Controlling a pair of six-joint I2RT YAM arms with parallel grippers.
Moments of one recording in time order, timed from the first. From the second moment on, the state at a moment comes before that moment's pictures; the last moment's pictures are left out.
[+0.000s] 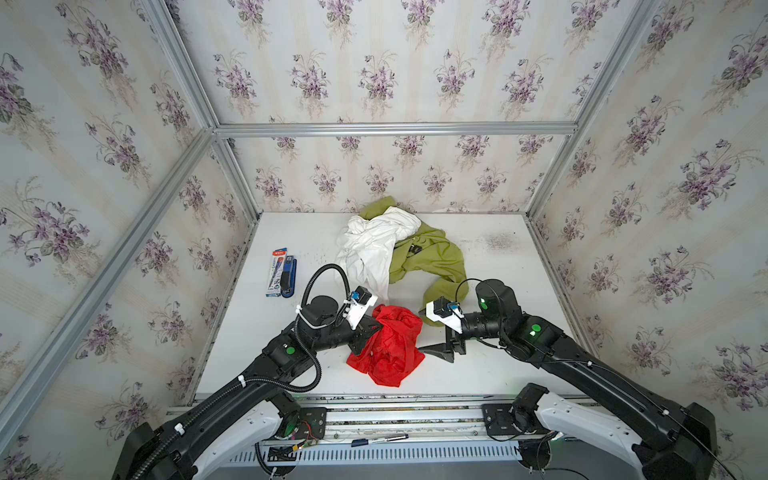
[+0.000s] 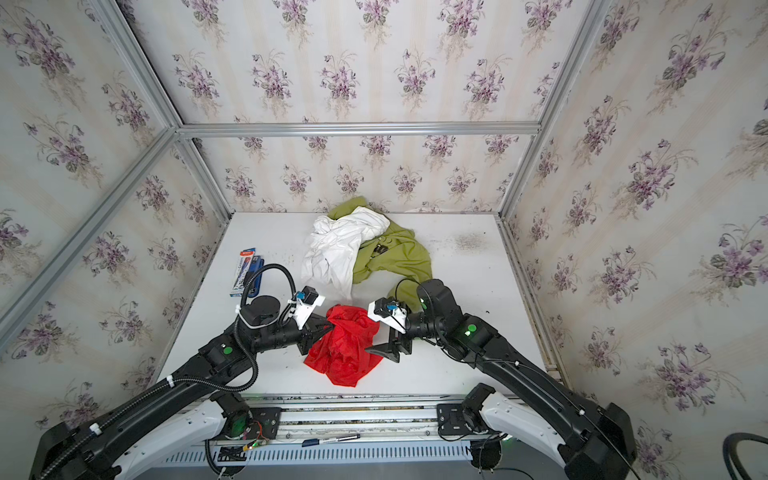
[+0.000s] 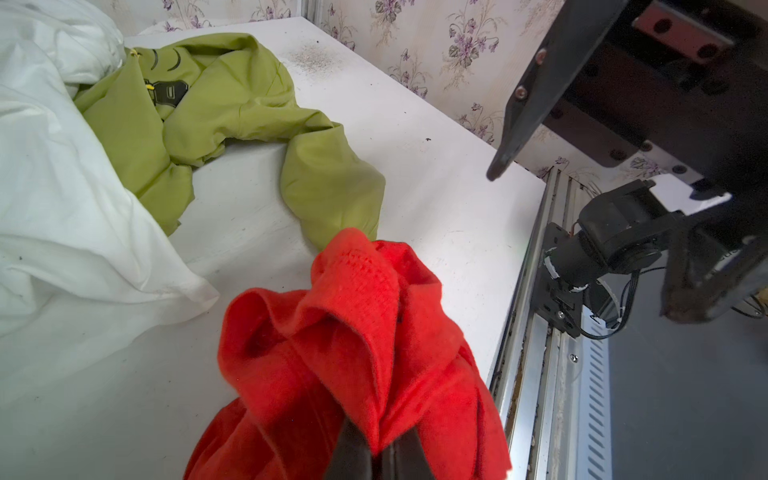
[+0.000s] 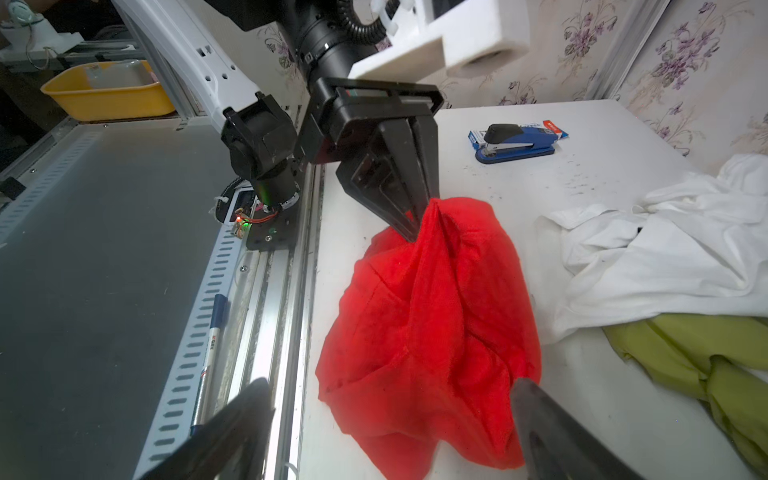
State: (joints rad) left arm -0.67 0.85 0.51 -0.14 0.37 -0.13; right arm 0.69 0.94 0.71 -0.34 -0.68 -0.38
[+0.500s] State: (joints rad) left arm -0.77 0.97 0.50 -0.18 0.18 -0.22; right arm 0.75 1.05 0.60 -0.20 -0.57 -0.34
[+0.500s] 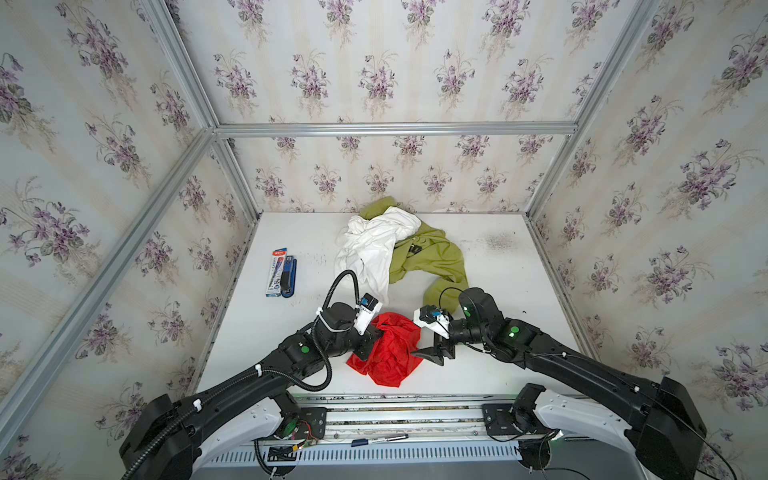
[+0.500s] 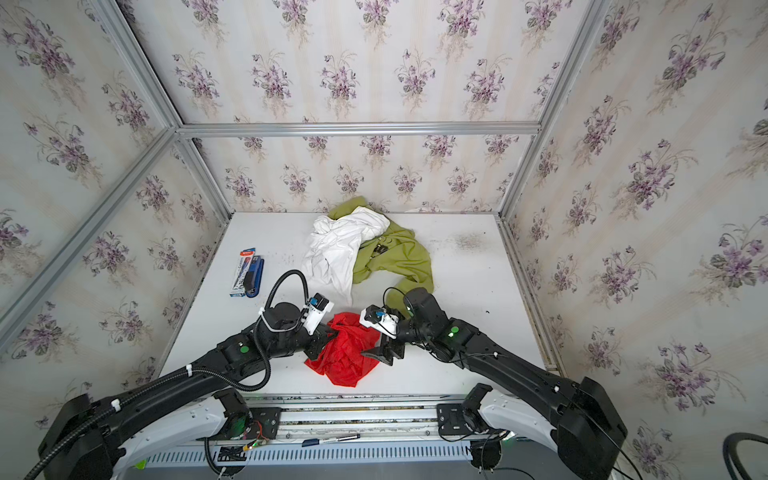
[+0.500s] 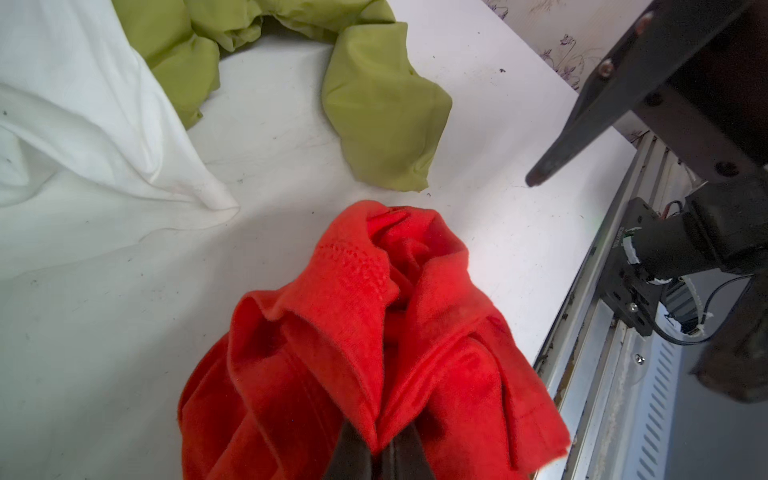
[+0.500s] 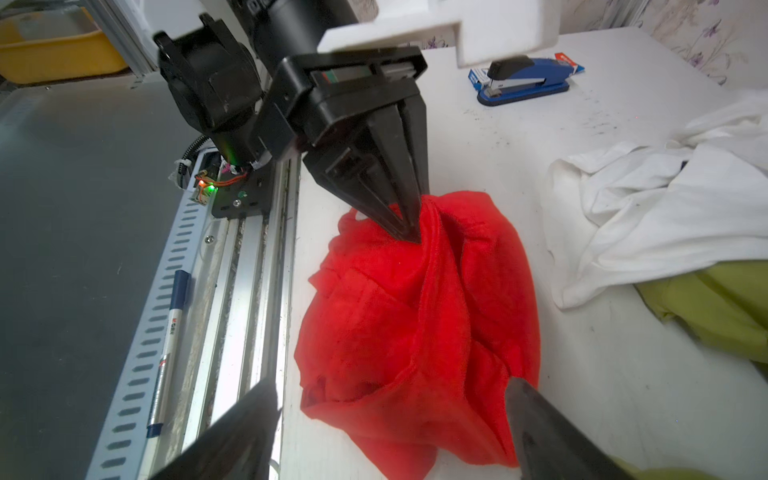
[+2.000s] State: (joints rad) left arm -0.82 0.76 0.49 -0.30 -0.05 -0.20; right arm 0.82 1.39 0.48 0.26 -0.52 -0.20
